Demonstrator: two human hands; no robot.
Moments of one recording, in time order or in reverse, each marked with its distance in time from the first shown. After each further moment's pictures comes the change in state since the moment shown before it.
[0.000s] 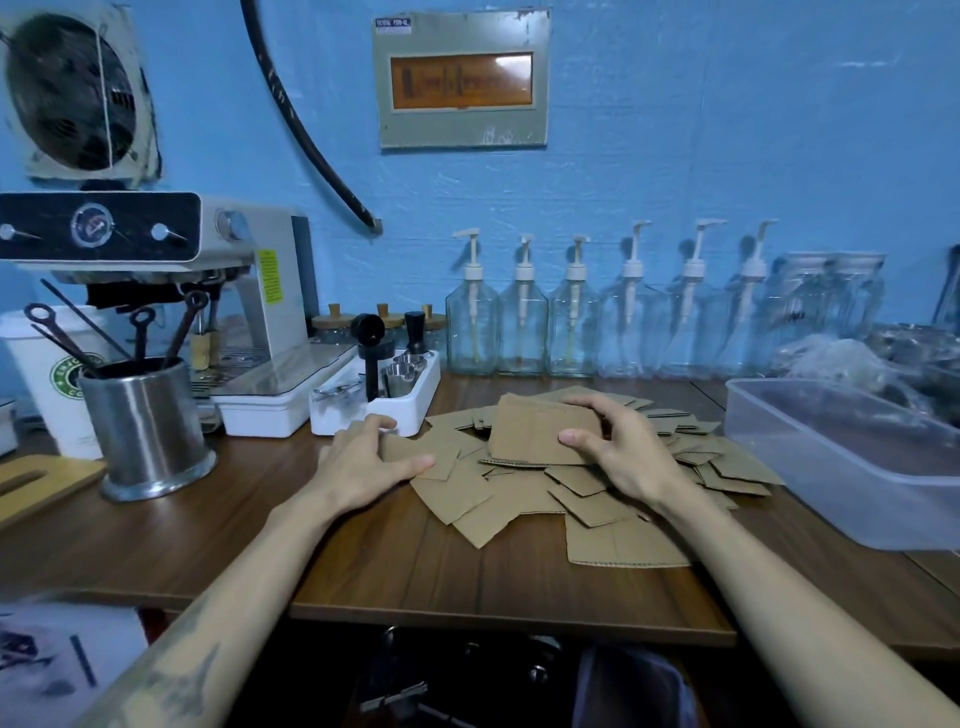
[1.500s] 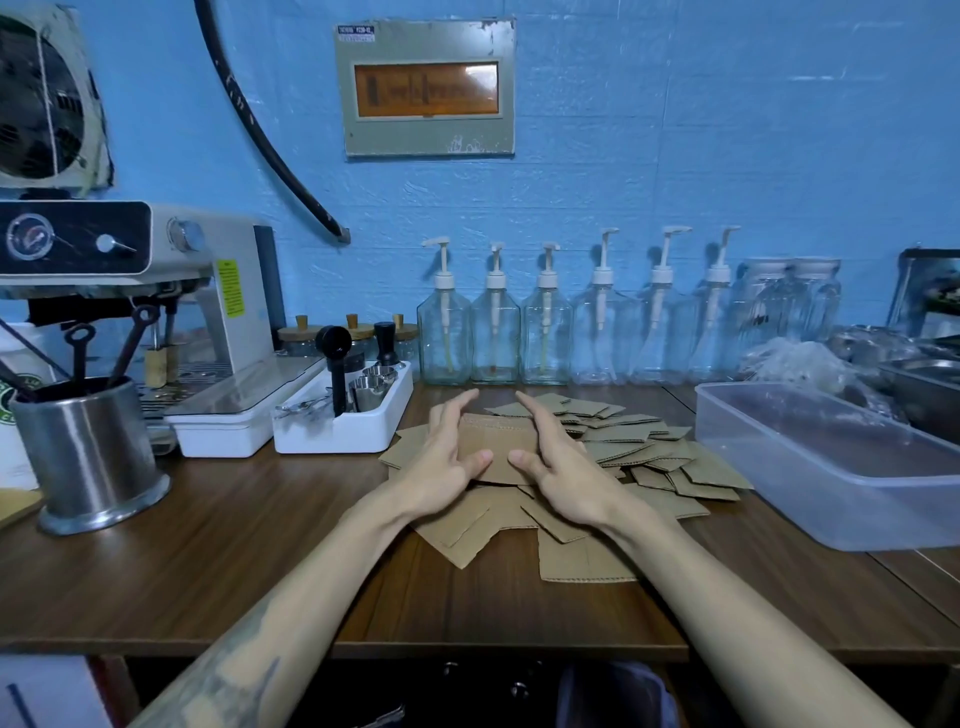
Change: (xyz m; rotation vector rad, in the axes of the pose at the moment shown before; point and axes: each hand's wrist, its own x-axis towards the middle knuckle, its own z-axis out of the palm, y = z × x) left_hand -0.004 0.103 0.039 -0.458 -0.149 0.378; right_hand -0.002 -0.017 0.025 -0.084 -0.196 0.005
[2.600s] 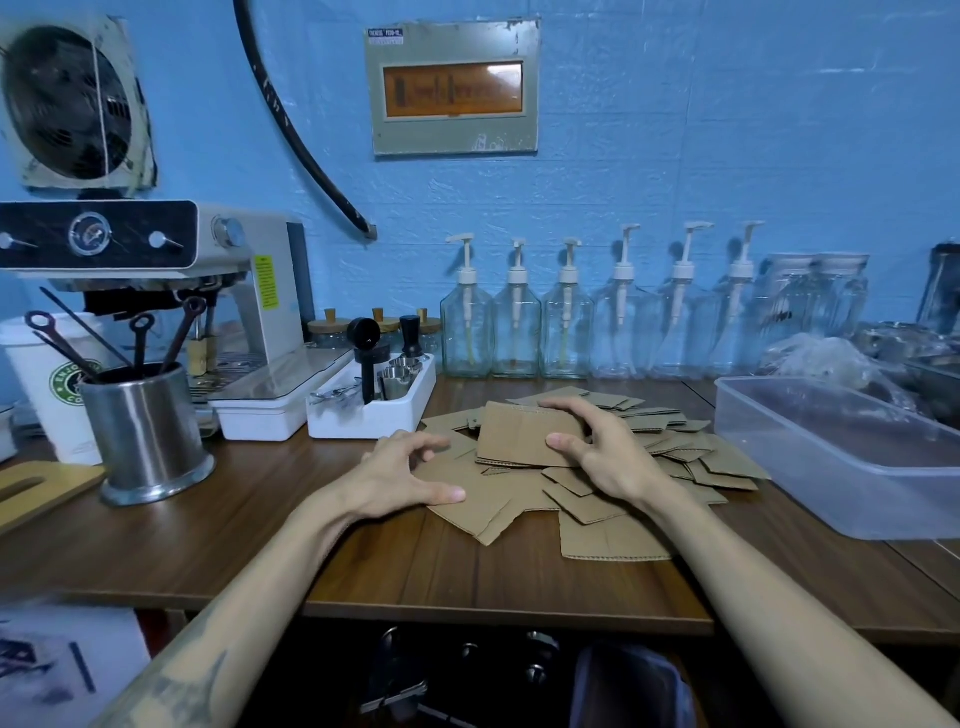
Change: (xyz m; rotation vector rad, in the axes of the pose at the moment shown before) left_hand -0.041 -0.042 -0.059 0.225 -0.117 -0.226; right_hand -0.003 0.012 -0.016 0.077 0.139 -0.015
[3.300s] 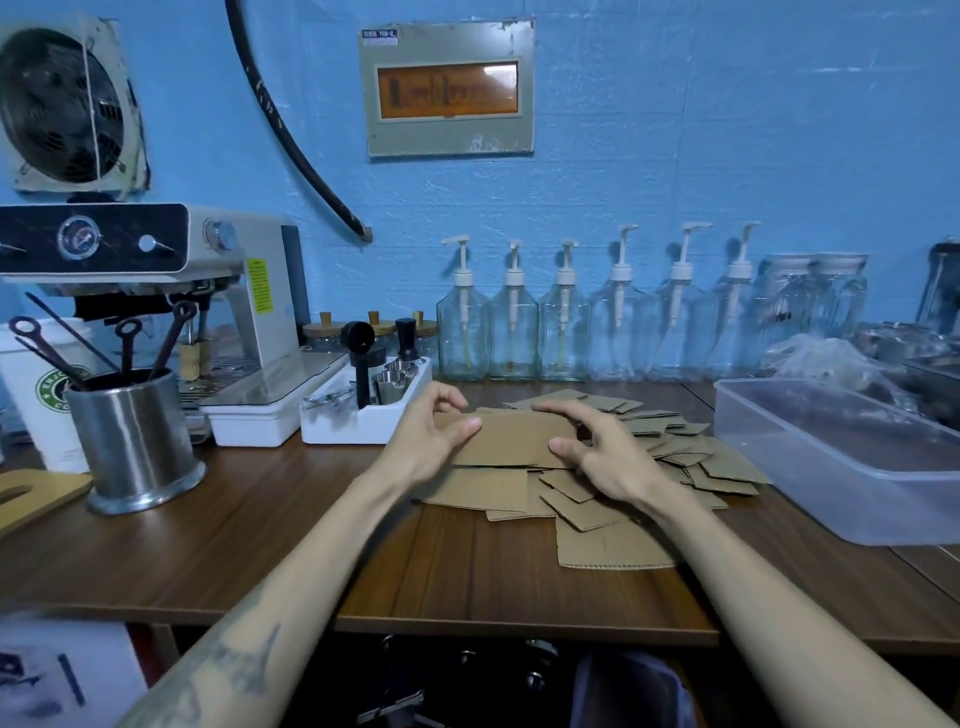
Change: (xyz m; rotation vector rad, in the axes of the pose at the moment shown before) left_hand 0.031 0.047 0.015 -0.384 0.307 0.141; right_hand 0.002 -0.002 -0.005 0.102 -0.062 0.011
